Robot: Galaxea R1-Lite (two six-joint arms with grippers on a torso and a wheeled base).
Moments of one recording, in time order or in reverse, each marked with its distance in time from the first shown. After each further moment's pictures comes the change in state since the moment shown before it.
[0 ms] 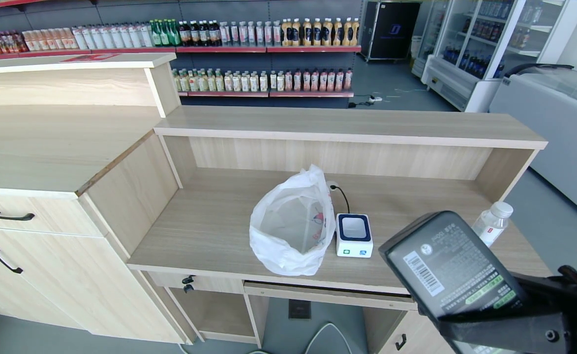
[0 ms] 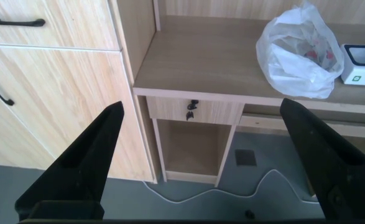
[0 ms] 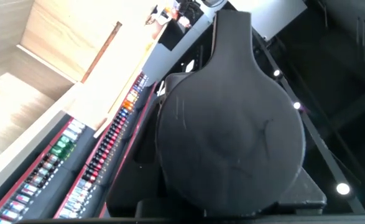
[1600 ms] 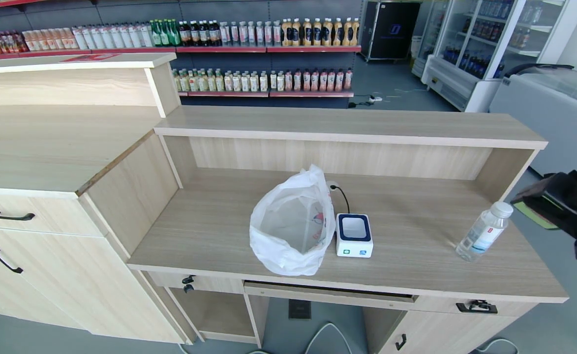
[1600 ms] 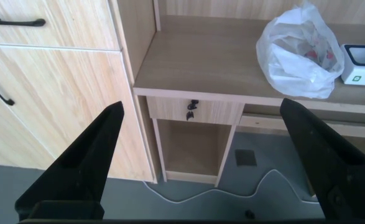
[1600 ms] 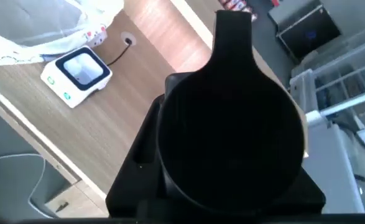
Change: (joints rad) left arm 0.001 0.000 0.000 0.000 0.000 0.000; right arm -0.697 -0.052 0.010 -0.055 -0.480 1.793
